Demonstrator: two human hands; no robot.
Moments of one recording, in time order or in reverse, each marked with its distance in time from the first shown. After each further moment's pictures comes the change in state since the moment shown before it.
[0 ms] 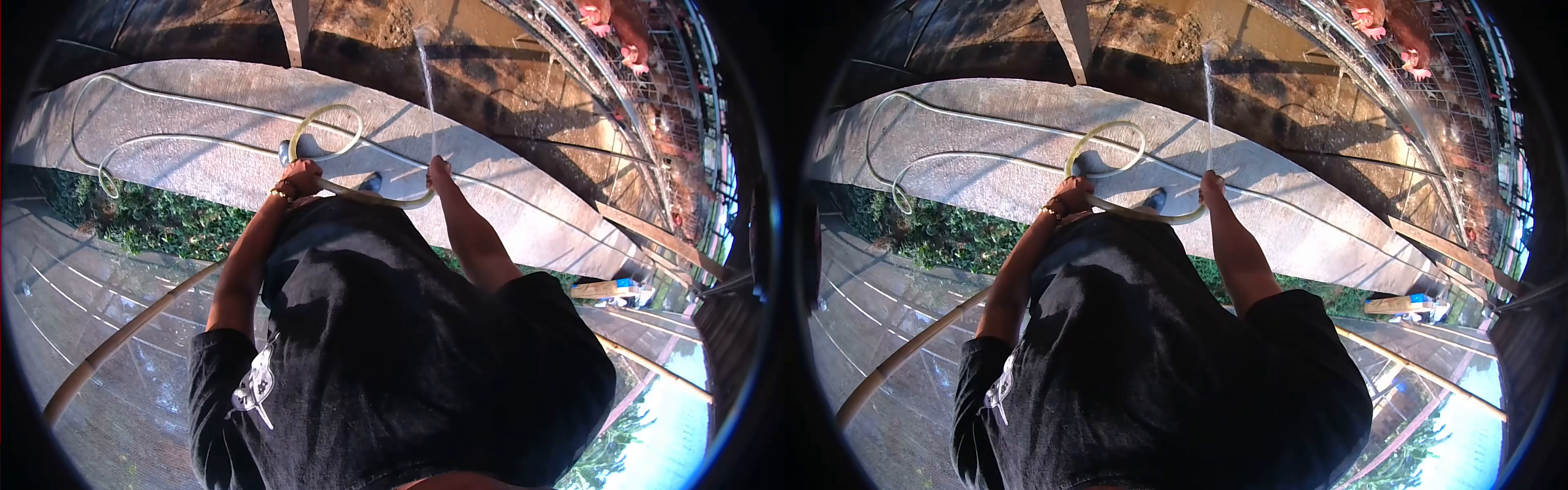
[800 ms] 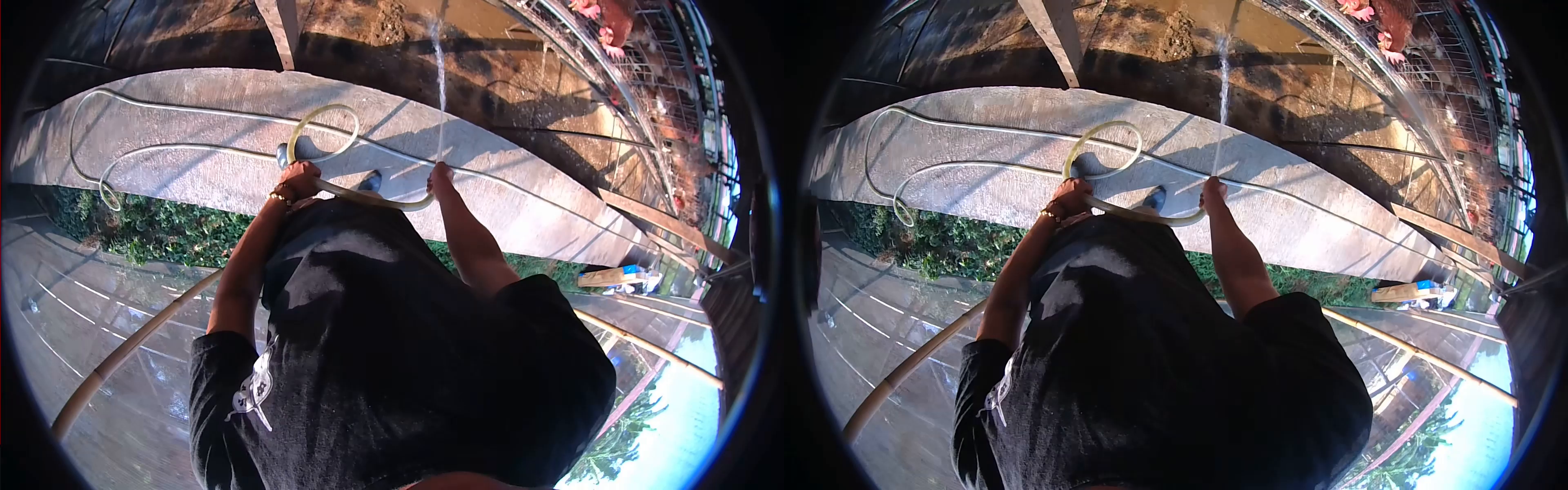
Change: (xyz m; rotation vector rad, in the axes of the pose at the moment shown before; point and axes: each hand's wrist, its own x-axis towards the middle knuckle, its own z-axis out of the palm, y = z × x) left_hand 0.001 0.008 -0.001 0.021 0.006 0.070; right_hand 0.015 0.035 -0.007 0.220 0.098 0.127
